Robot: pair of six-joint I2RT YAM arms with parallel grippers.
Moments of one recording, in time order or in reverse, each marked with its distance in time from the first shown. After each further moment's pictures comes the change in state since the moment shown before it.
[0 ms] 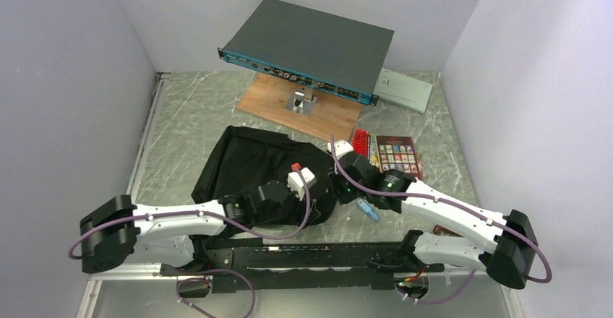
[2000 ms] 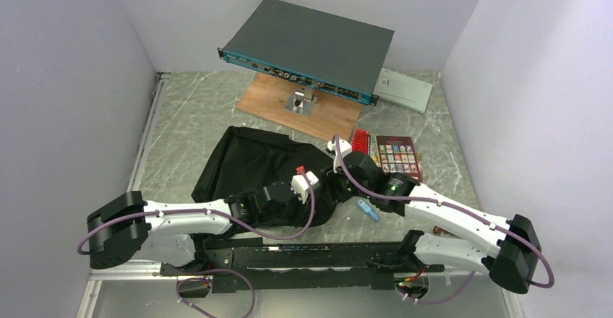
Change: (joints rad) left arm 0.001 0.087 0.006 0.006 0.050 -0.002; right arm -0.014 -0.046 -0.058 0.161 -0.121 -0.031
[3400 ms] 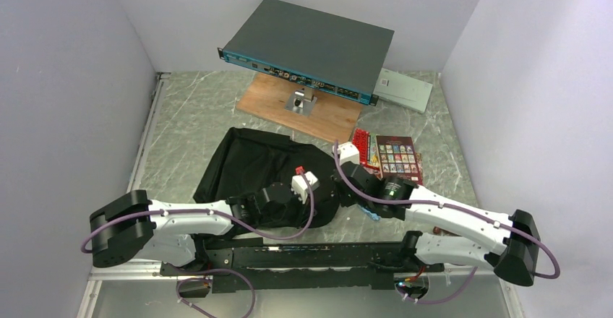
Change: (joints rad) left arm 0.000 0.027 -0.024 0.069 0.025 -0.031; right arm 0.142 0.012 0.053 -0.209 0.356 0.156
